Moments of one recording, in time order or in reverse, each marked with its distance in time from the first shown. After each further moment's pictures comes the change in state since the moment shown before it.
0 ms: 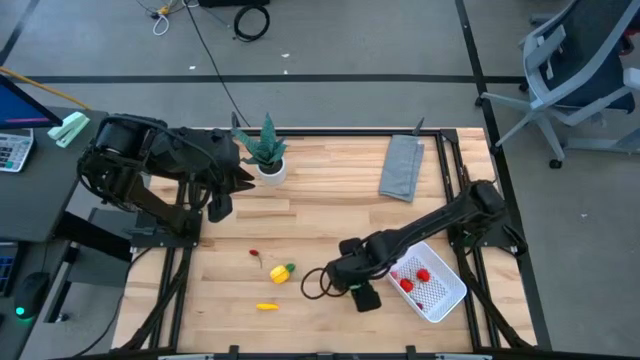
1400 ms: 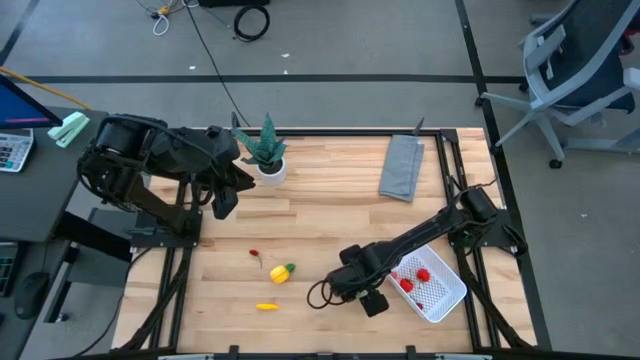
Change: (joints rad) left arm 0.001 0.001 0.000 0.000 0.000 -0.223; right arm 0.033 0.080 -0.028 -0.035 -0.020 -0.149
